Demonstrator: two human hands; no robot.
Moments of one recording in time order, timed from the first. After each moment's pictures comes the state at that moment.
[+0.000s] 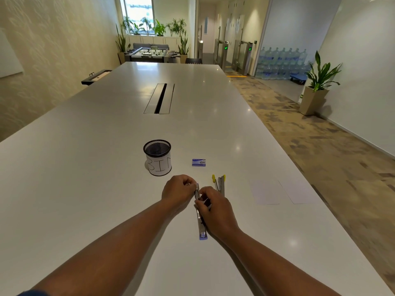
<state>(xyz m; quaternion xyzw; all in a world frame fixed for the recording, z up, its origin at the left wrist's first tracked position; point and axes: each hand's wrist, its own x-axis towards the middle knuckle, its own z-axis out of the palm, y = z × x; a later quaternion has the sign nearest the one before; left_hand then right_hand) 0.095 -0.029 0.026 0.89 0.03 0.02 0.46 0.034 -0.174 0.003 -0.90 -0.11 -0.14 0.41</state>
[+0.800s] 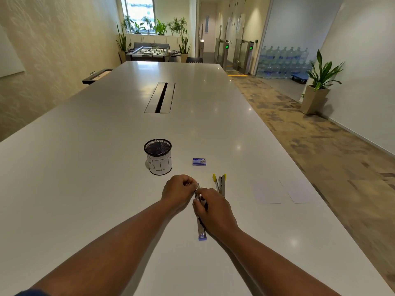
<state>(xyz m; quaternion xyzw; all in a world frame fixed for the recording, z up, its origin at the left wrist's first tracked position) 0.097 -0.025 0.018 0.88 0.02 0.02 0.47 0.035 -0.170 0.003 -0.92 -0.14 -0.15 0.35</state>
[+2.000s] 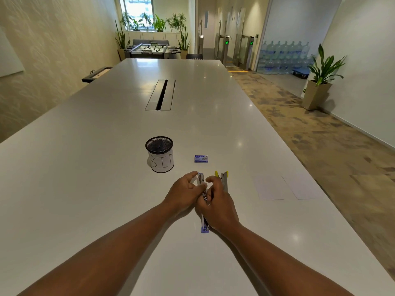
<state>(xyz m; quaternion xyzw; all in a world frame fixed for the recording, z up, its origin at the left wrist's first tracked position) 0.076 -0.027 0.022 0.68 0.01 -0.12 0.73 0.035 -0.165 0.011 -0.88 -0.06 -0.12 0.46</state>
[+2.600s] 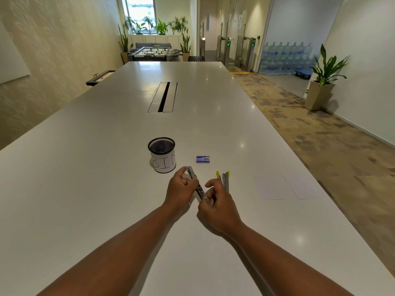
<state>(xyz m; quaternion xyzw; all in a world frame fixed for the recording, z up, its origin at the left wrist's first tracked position) 0.067 -0.029 0.035 0.71 0.06 0.01 0.70 0.029 -0.172 0.007 -0.86 -0.09 -0.12 0.48</state>
